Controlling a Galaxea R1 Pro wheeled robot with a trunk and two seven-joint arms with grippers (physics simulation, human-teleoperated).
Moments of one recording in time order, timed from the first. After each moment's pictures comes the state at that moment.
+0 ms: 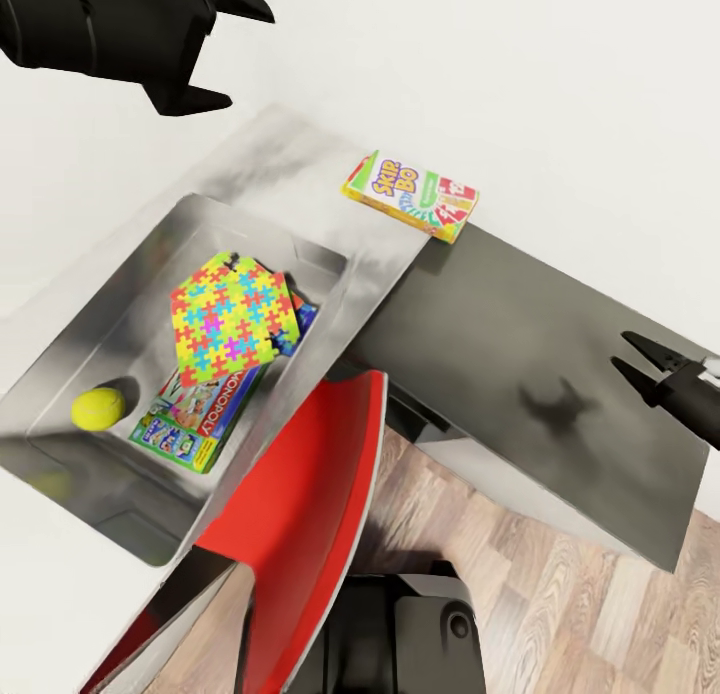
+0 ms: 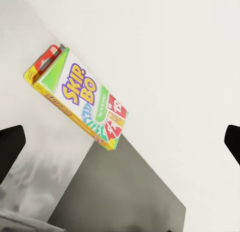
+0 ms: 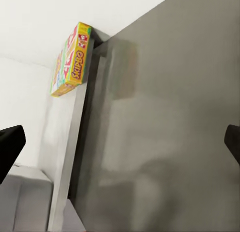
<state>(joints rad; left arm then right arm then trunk) -1.80 0.43 -0.58 -1.56 2.21 0.57 1.00 -0.49 -0.71 -0.11 -1.31 -1.58 0.49 0.48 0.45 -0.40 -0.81</state>
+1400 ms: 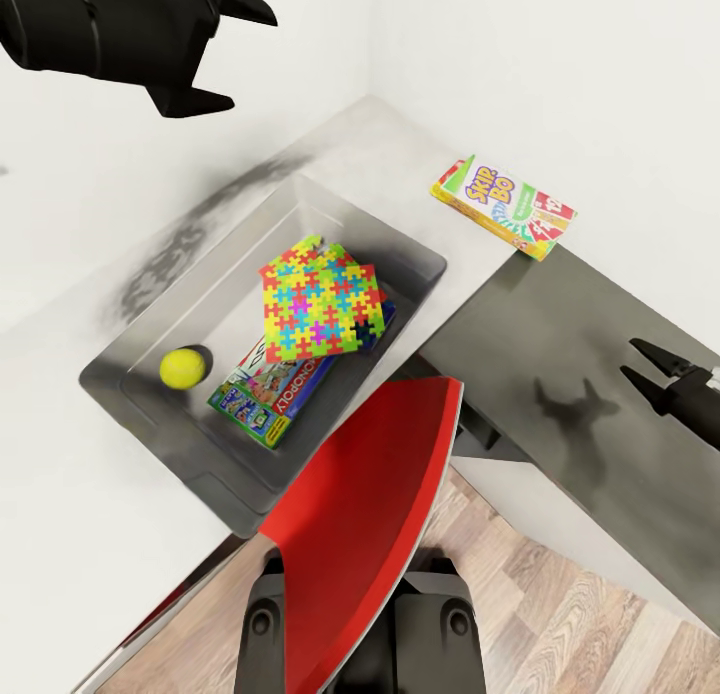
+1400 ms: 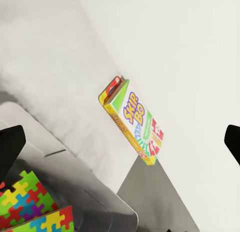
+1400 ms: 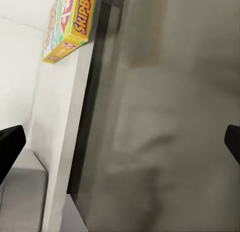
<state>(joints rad) -1.80 0.43 -0.59 -1.56 2.21 0.57 1.00 -0.49 -0.72 -0.12 -1.24 -1.58 0.49 0.47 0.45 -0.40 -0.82</state>
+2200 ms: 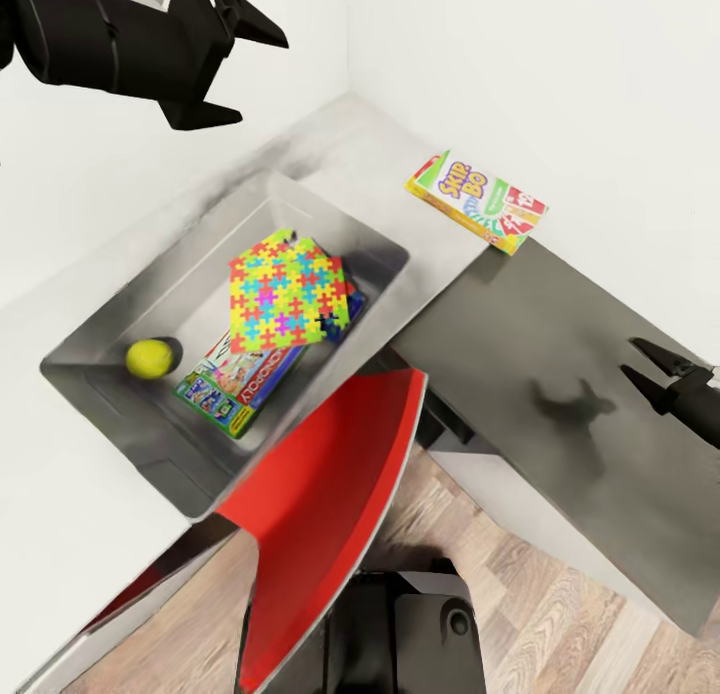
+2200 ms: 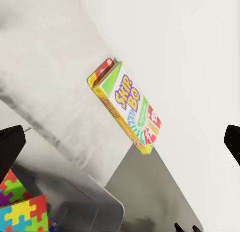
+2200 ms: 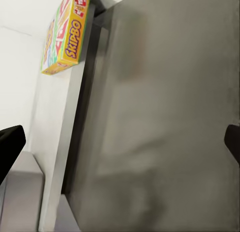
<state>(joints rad) -1.80 0.43 -0.63 -1.56 2.21 0.57 1.00 -0.49 -0.72 -0.12 -1.24 -1.58 0.50 0.48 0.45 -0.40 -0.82</state>
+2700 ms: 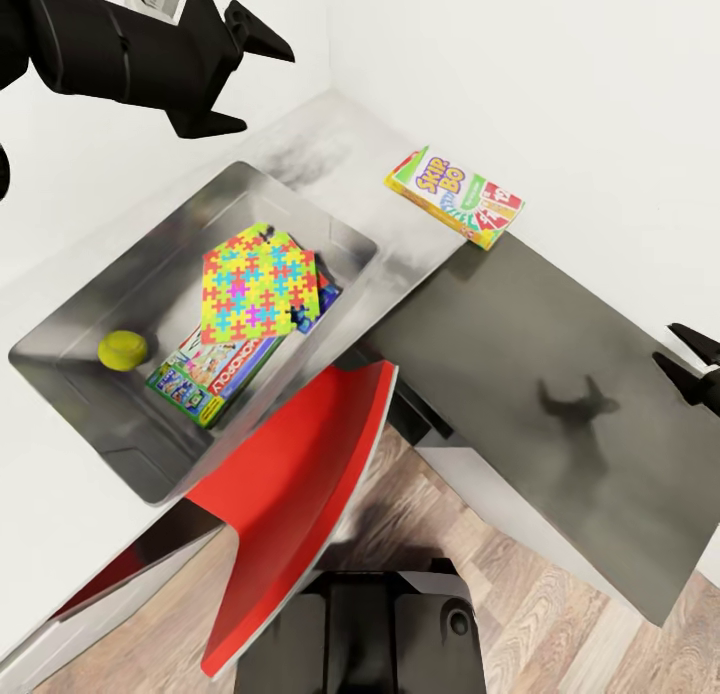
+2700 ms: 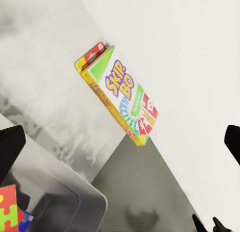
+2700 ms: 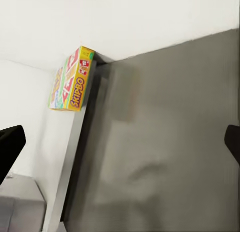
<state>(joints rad) -1.80 0.43 -0.65 -1.55 2.21 0.57 1.00 -0.49 -0.72 -0.23 -1.24 -1.58 0.50 0.48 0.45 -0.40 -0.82</state>
